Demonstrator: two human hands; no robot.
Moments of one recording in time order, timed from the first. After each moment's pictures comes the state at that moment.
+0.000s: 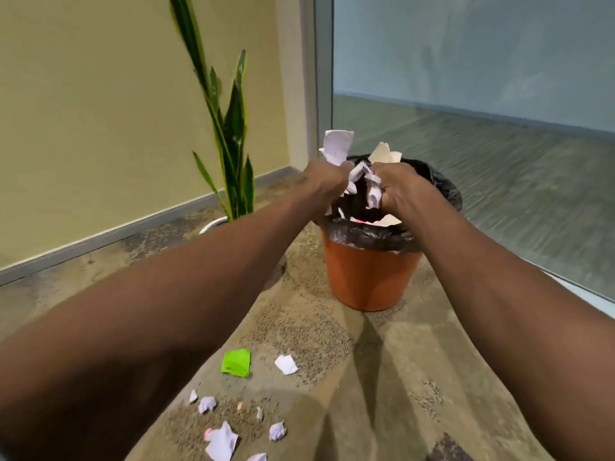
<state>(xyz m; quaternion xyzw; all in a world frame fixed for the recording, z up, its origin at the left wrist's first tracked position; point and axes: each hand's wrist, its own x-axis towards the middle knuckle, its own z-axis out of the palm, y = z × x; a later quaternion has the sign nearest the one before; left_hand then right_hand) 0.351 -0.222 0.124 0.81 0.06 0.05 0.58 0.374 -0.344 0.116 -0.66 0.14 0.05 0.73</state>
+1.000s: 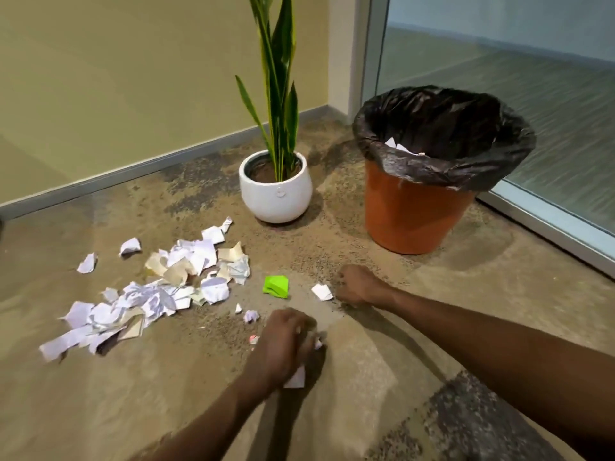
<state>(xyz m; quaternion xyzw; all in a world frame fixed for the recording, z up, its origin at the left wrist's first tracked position) 0.085 -0.074 -0.138 0.94 -0.09 0.05 0.31 0.226 -0.247 -0.102 -0.94 -0.14 0.24 0.20</state>
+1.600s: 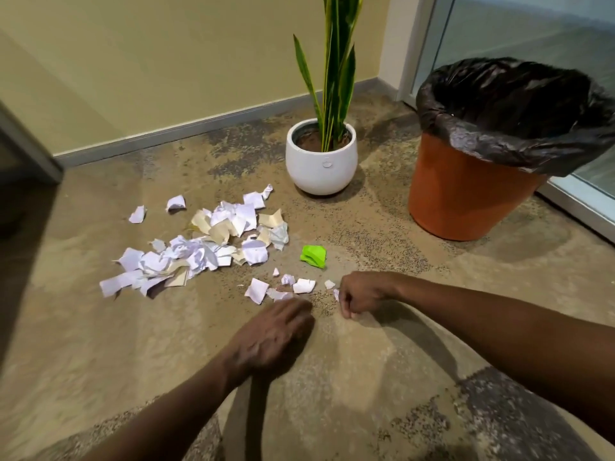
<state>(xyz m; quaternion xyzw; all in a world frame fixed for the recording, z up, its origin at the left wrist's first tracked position) 0.033 0.002 -0.160 0.97 -0.22 -0.04 0.10 0.189 -0.197 -0.115 -0.83 -0.39 0.40 0.06</state>
